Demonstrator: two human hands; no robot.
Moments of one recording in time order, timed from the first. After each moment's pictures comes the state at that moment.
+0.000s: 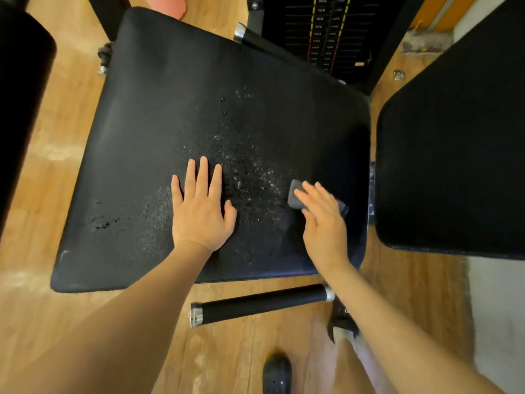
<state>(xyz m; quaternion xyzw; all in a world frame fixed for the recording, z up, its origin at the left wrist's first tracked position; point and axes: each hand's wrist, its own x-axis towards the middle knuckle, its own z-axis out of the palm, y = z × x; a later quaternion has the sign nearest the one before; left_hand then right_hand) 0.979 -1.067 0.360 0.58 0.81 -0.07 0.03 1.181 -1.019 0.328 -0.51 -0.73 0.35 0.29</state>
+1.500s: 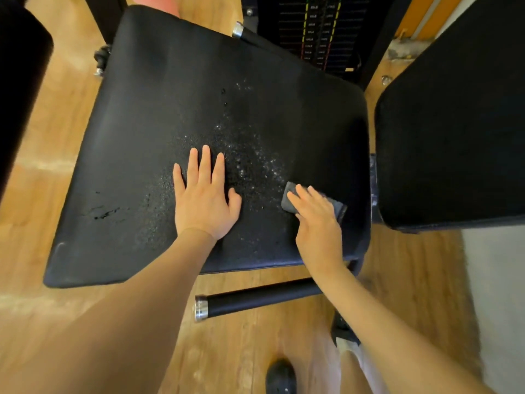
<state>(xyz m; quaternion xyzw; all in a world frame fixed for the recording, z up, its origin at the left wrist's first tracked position) 0.979 -1.070 0.356 0.58 0.81 -0.05 0.02 1.168 -1.050 0.321 -0.55 -0.76 0.27 0.21</state>
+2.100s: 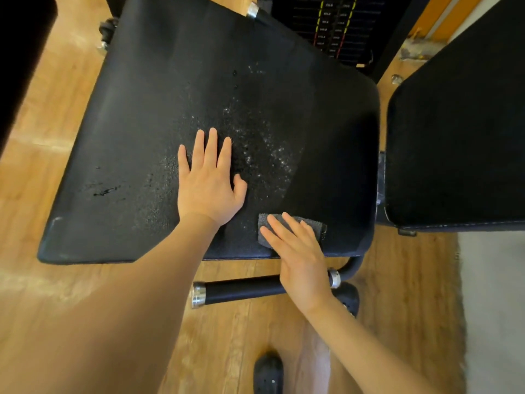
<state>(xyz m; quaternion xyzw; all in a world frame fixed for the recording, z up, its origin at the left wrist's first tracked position) 0.978 -1.070 0.358 0.58 0.81 -0.03 0.02 1.171 -1.106 0.312 -0.38 -0.87 0.22 0.23</state>
